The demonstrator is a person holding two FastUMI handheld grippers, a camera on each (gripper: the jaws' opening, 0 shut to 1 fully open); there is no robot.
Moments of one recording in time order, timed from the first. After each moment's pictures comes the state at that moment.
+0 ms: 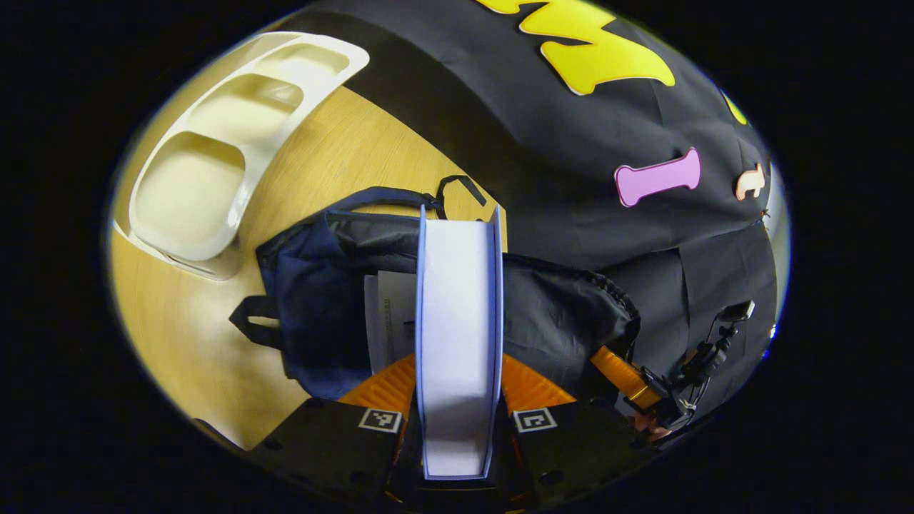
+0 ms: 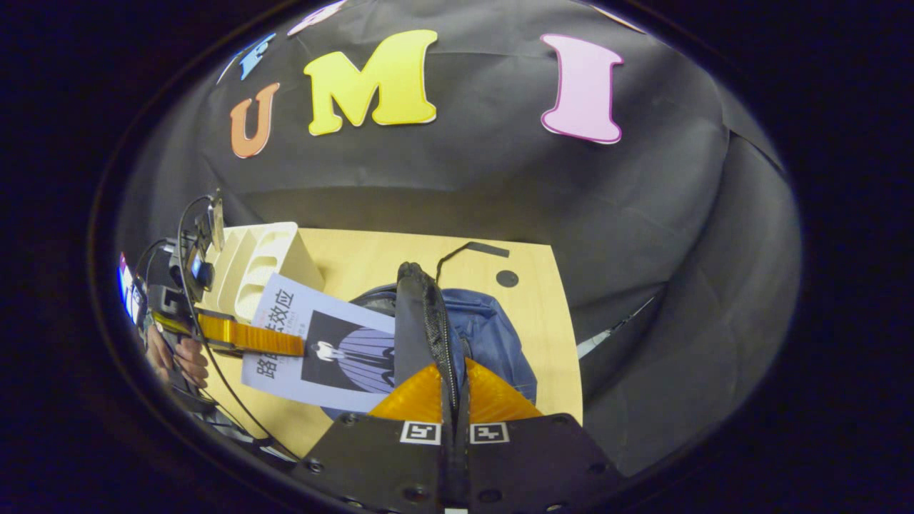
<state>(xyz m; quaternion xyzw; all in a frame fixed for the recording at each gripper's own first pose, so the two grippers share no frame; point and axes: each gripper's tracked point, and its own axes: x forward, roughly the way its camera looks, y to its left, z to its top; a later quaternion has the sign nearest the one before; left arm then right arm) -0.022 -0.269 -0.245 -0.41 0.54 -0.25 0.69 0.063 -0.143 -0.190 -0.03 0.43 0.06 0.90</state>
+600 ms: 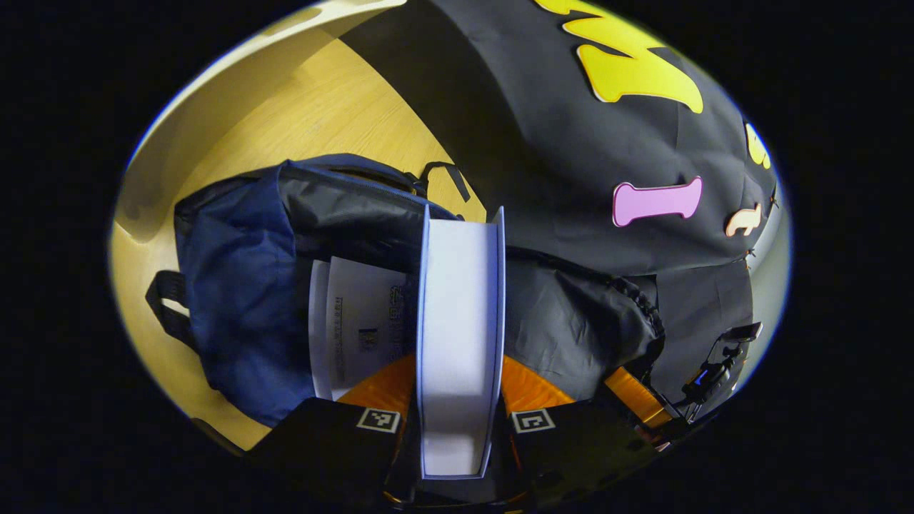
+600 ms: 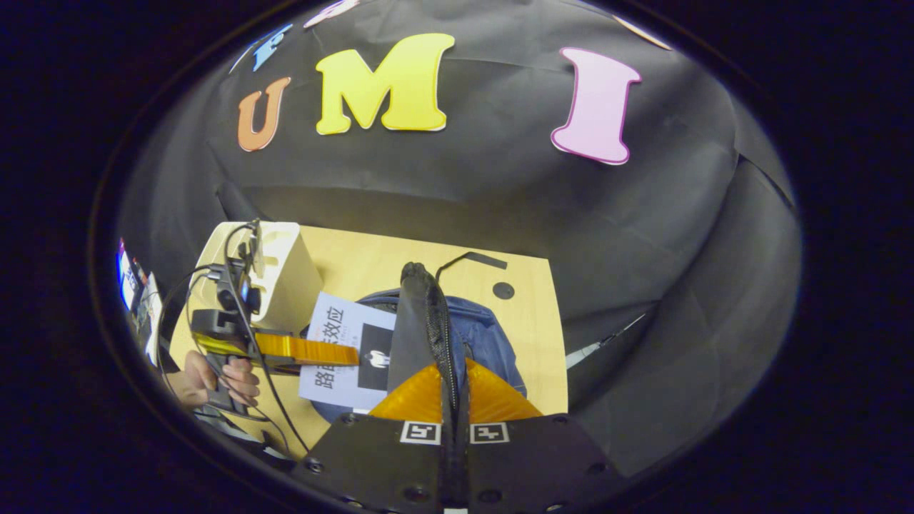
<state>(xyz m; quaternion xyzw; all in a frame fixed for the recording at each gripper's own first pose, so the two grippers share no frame) -0.002 -0.331 -0.280 -0.50 0.53 -0.26 0.64 0.073 -0.137 -0.173 -0.06 0.42 0.06 0.90</state>
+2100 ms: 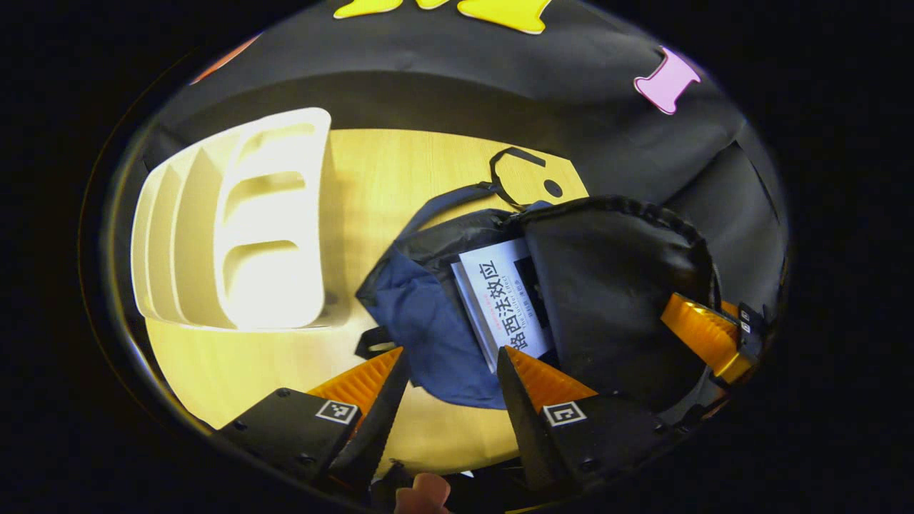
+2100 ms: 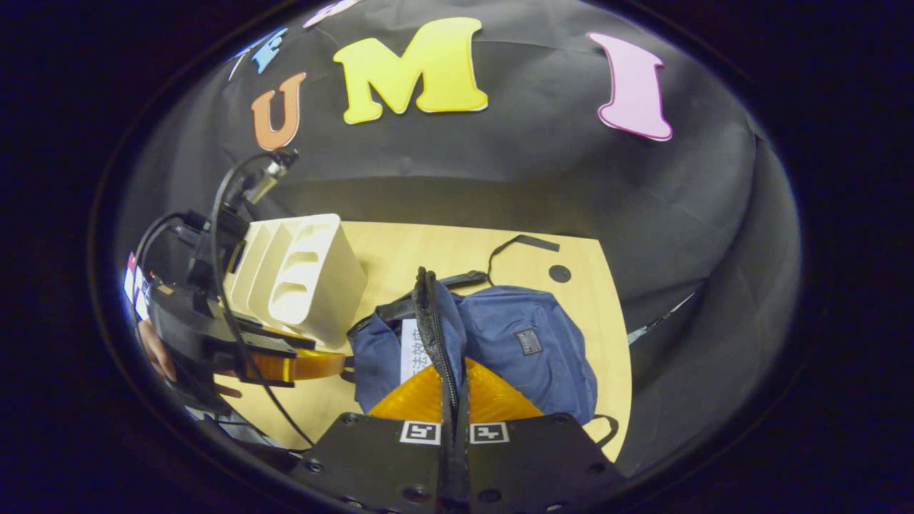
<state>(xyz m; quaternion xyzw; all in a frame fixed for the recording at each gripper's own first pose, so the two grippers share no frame) -0.035 -0.199 -0.252 -0.09 0.60 -0.19 0.78 0.057 -0.049 -0.212 -0.01 0.45 0.12 0.89</state>
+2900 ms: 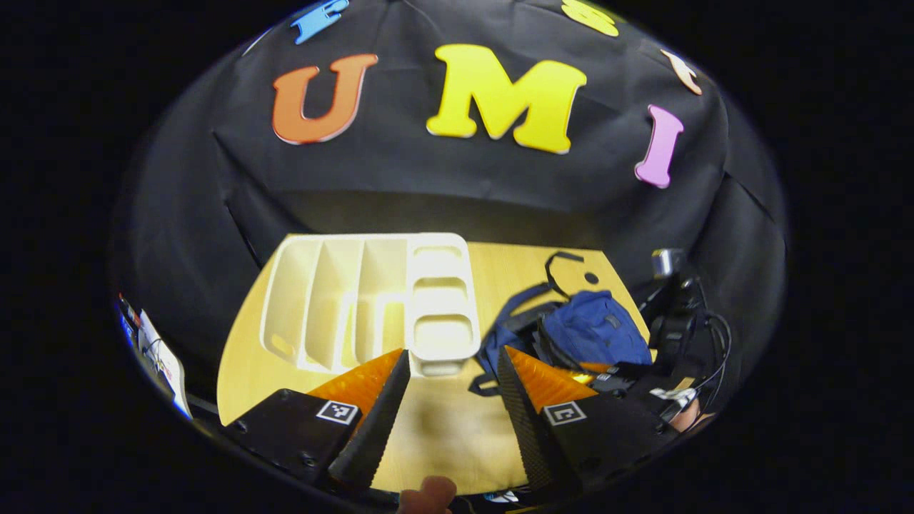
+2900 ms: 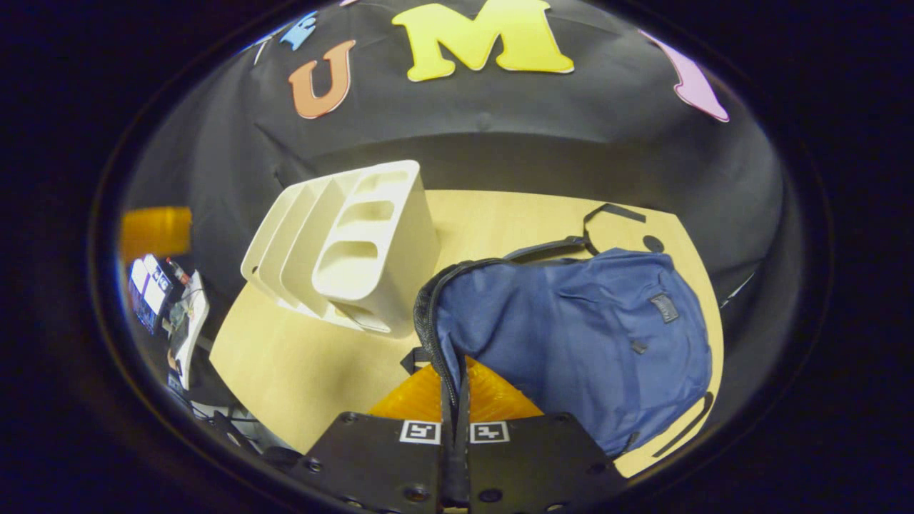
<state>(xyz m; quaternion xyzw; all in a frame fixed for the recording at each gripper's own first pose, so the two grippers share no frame) -0.021 -0.040 -0.135 -0.06 0.37 -0.08 0.92 0.029 0.094 -0.316 0.01 0.47 0.18 0.87</state>
